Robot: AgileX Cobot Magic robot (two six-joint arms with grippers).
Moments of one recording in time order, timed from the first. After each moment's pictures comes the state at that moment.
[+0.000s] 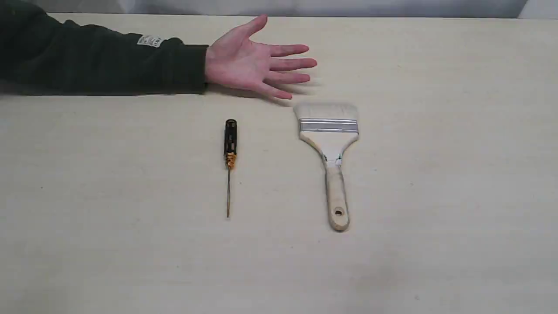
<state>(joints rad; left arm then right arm) 0.02 0.00 0.00 0.07 0.26 -0.07 -0.04 1.06 -1.29 0.54 0.74 -0.28</state>
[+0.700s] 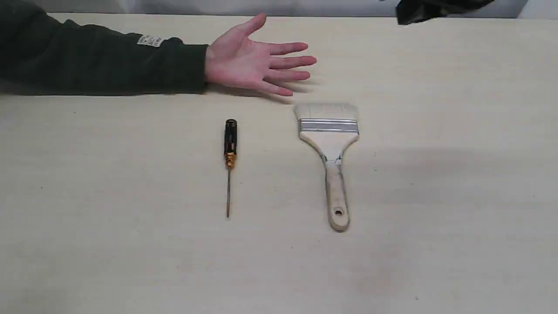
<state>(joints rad) 0.02 0.00 0.00 0.07 0.26 -0.07 0.26 1.59 -1.32 0.10 0.80 -0.02</state>
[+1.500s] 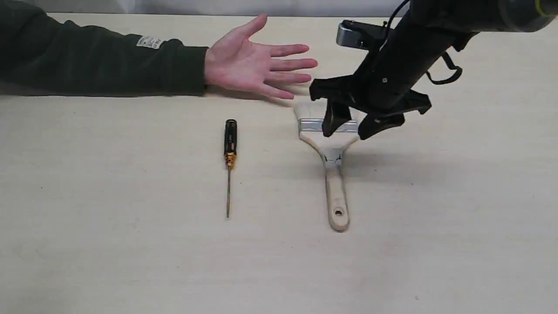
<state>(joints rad) 0.02 0.00 0.00 0.07 0.26 -0.07 0.28 2.00 -1.34 0.33 0.85 0.02</state>
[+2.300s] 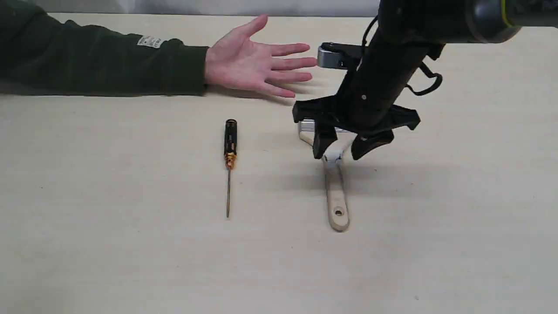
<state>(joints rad) 0.02 0.00 0.00 0.07 0.26 -0.07 0.37 2.01 -1.34 0.24 0.90 0.17</state>
